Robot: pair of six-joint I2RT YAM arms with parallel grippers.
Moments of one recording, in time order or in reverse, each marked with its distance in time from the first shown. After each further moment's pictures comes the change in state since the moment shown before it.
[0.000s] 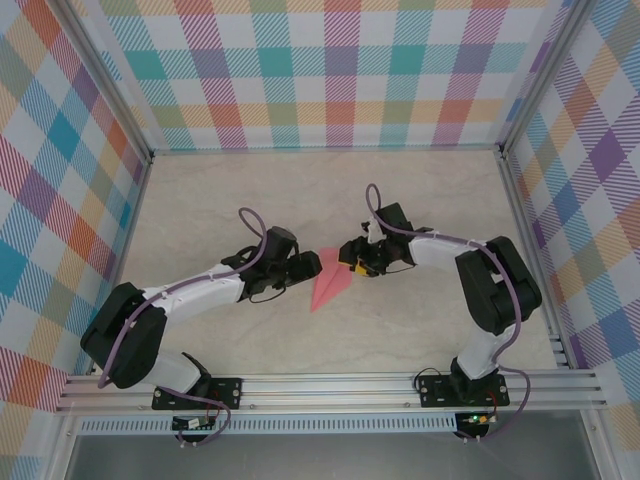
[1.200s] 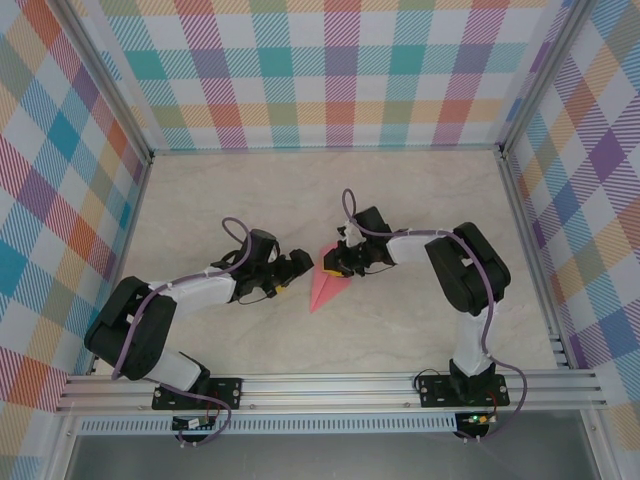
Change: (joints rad) left arm 0.158 0.041 -0.126 0.199 0.239 -0.096; right arm 0.074 0.182 0.084 0.147 -0.130 -0.005
